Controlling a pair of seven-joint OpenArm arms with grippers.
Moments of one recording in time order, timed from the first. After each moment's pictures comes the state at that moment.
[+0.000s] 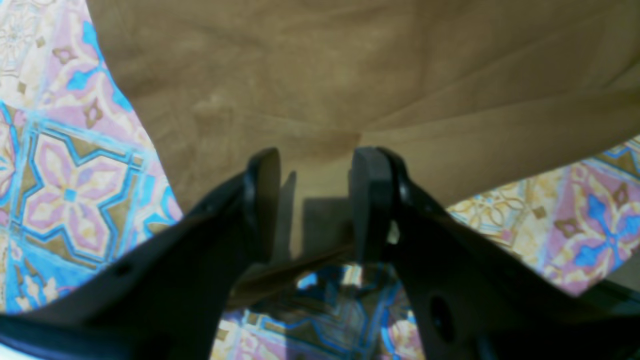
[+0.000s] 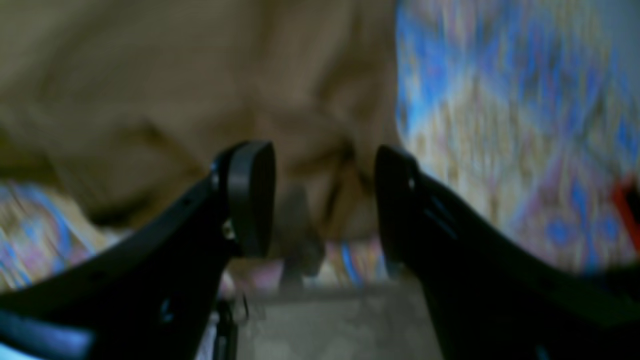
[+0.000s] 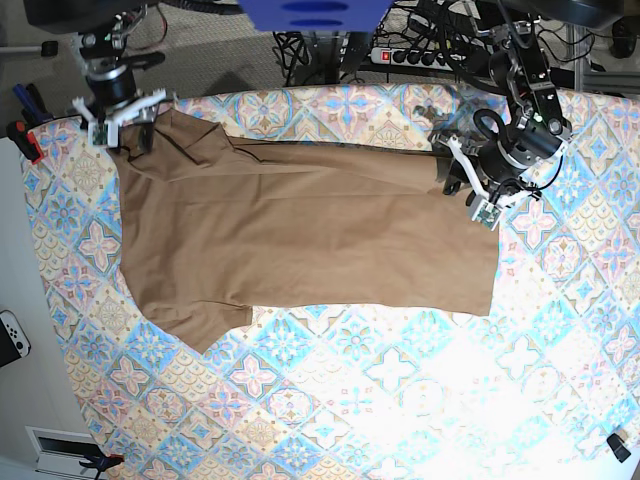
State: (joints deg) left arm 15.4 -7.6 -20.0 112.1 -19.3 -41.0 61.3; right arm -28.8 -8.4 46.4 109.8 1.5 44.6 -22.5
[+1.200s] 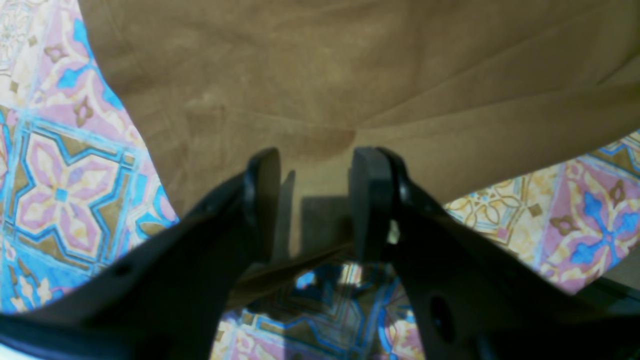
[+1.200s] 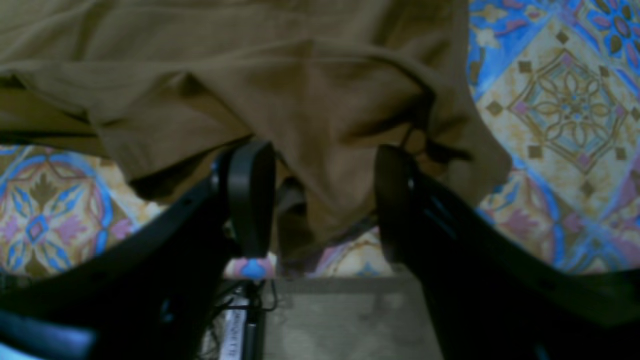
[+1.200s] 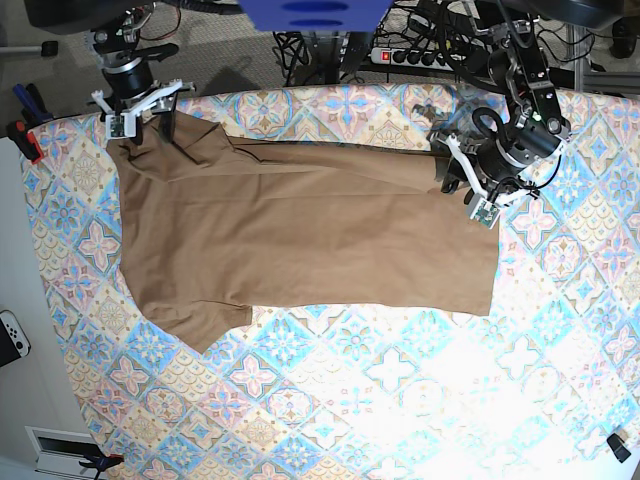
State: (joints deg) left arm 15.5 -7.5 -19.8 112.1 -19.3 -41.0 61.3; right arm -31.6 -8.3 41.7 104.7 2.8 44.4 -20.8
